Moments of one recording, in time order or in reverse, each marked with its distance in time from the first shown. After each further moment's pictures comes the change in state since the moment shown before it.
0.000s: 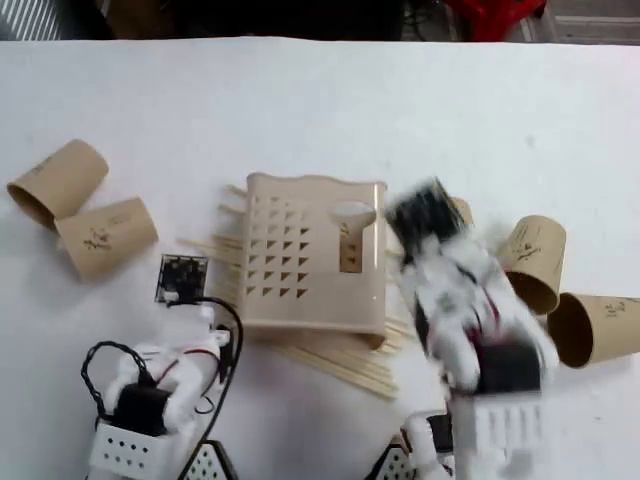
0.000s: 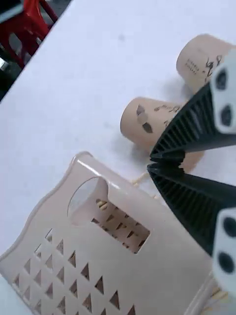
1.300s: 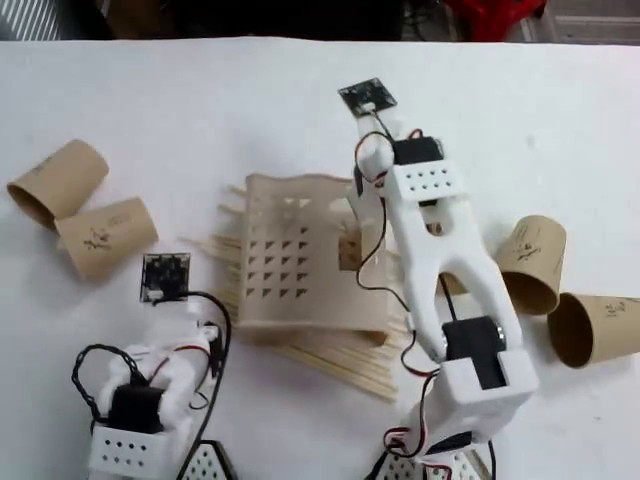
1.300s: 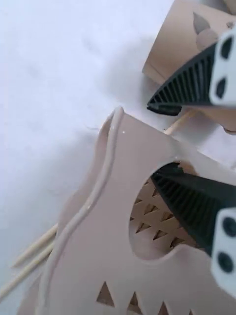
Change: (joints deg) left arm -5.5 0.0 0.0 0.0 0.0; right arm -5.2 72.9 -42.8 3.3 -15.3
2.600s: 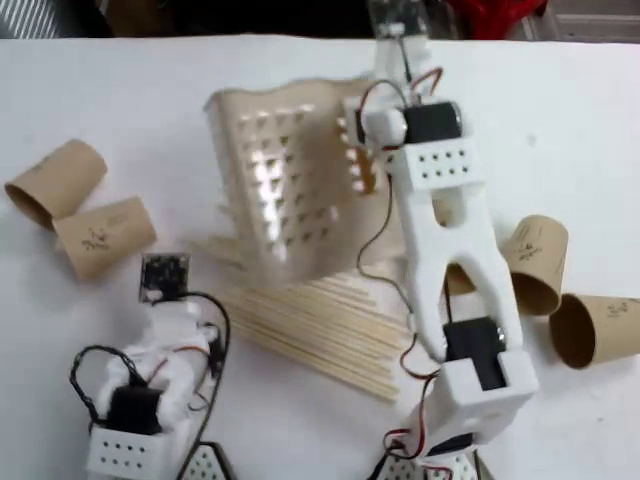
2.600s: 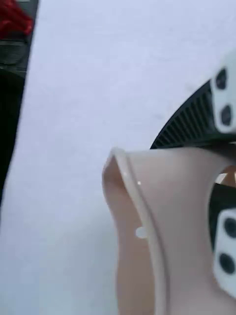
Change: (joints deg) left arm 0.0 0.0 0.0 0.0 0.0; right arm -0.2 -0.6 -22.9 -5.9 -12.8
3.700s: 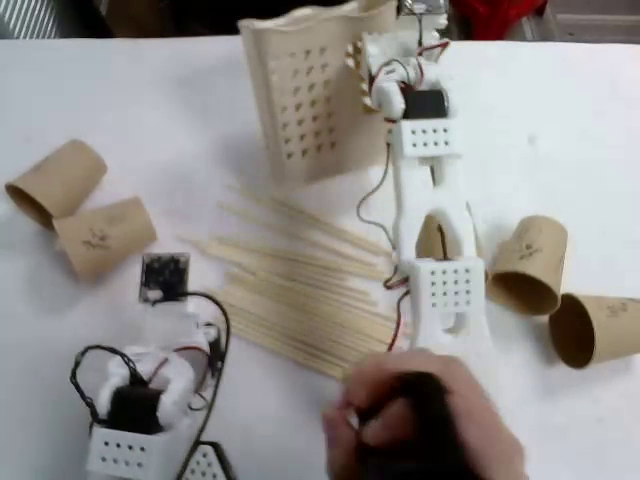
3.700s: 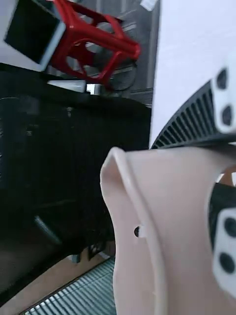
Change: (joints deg) left arm 0.0 0.0 0.0 0.0 0.0; right arm 5.2 51.5 -54.3 -25.7 -1.5
